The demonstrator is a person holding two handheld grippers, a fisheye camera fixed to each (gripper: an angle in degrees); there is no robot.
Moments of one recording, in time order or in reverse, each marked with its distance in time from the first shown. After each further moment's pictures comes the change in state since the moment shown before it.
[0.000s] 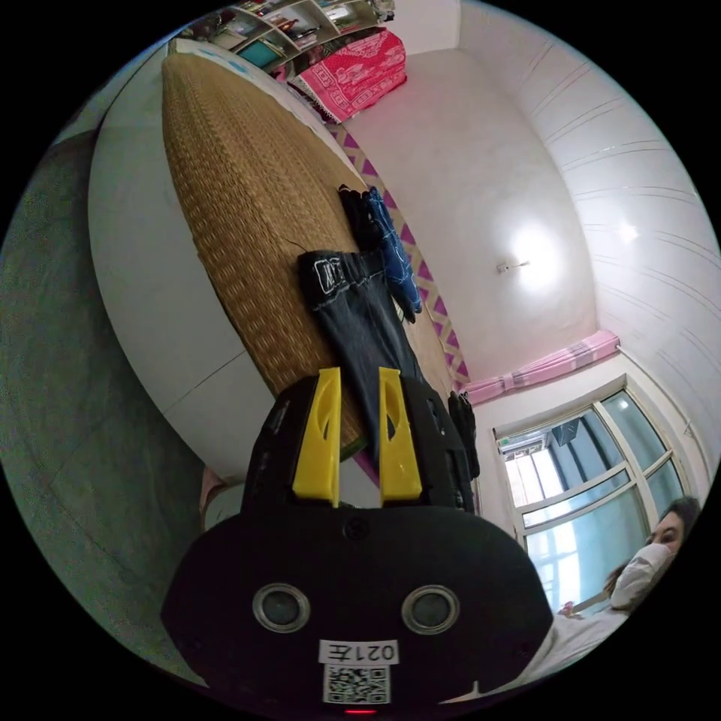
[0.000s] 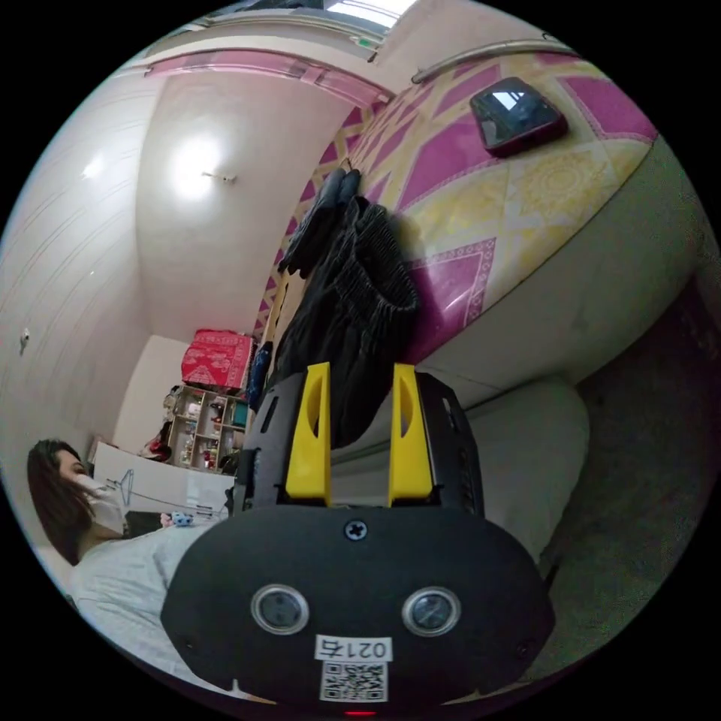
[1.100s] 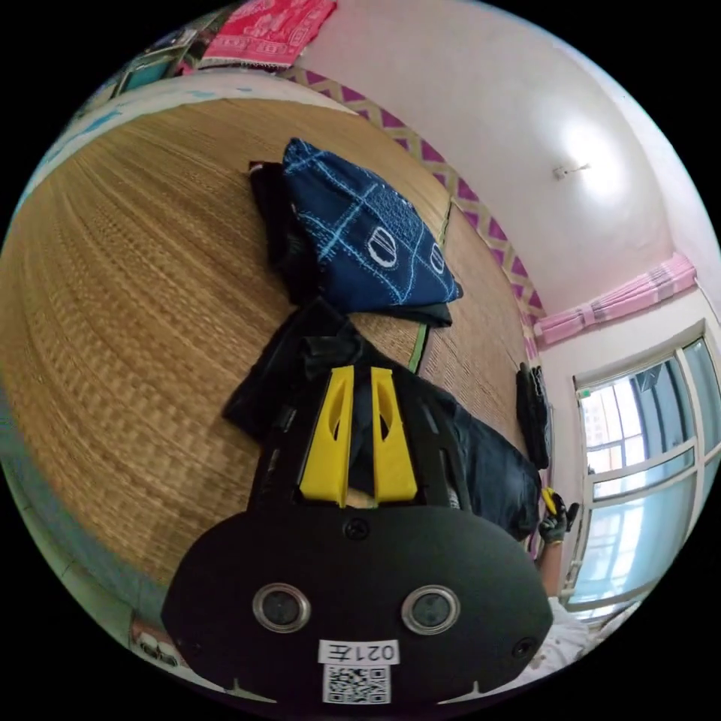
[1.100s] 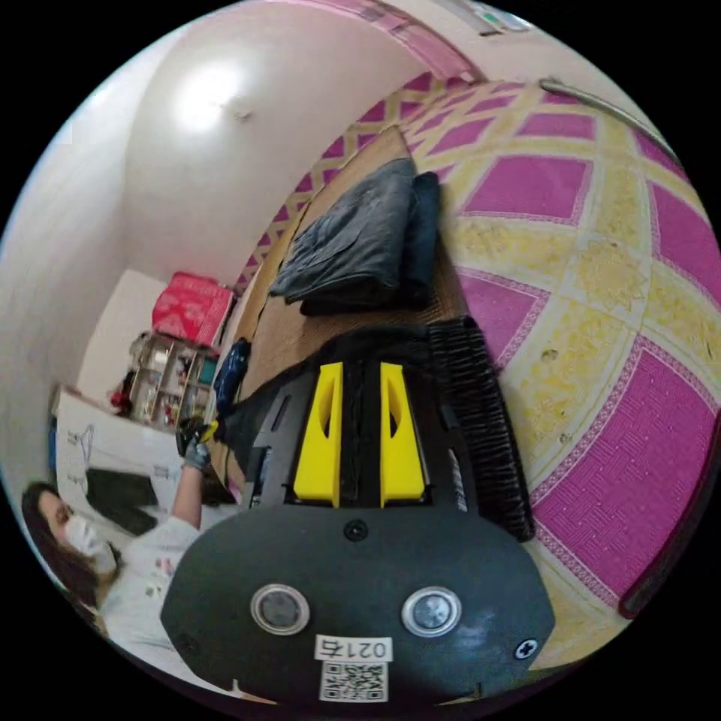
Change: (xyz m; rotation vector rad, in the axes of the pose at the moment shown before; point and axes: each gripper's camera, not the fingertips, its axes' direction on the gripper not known) left arm 0.136 -0.204 0.241 -0.247 -0.326 0.226; right arm -0.154 -0.235 0.239 -0.200 0.134 -0.326
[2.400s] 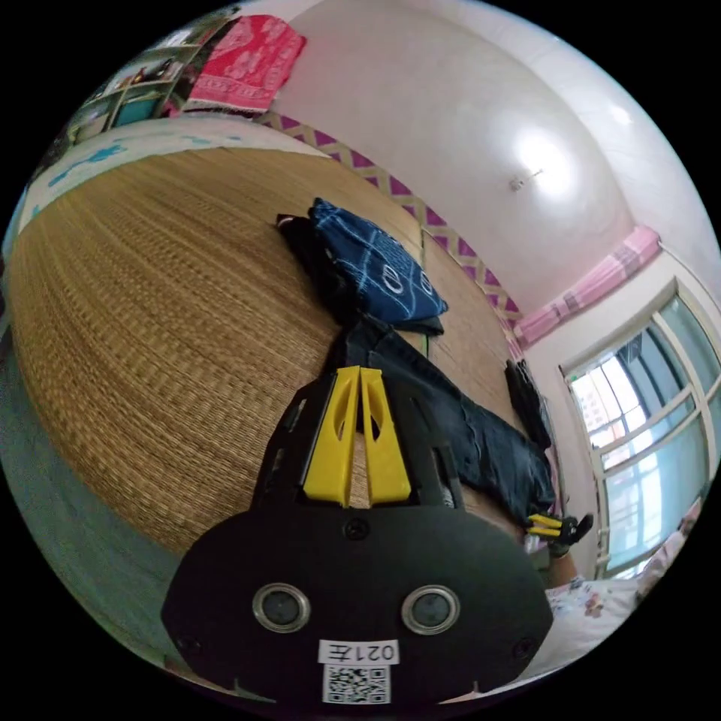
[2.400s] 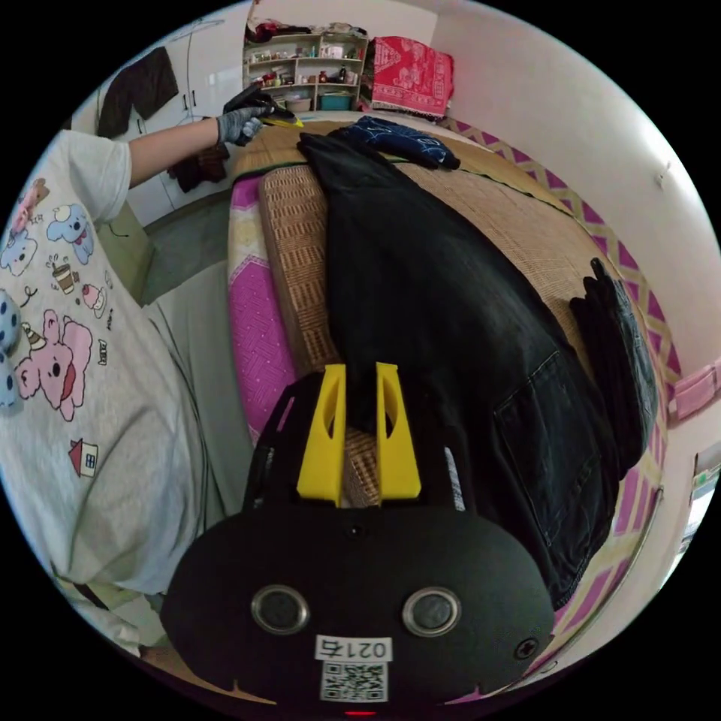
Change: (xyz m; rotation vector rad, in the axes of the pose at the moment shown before) left arm -0.036 -0.023 0.011 0.075 0.069 0.165; right arm -0.325 0.261 0.250 -0.403 0.338 -1.108
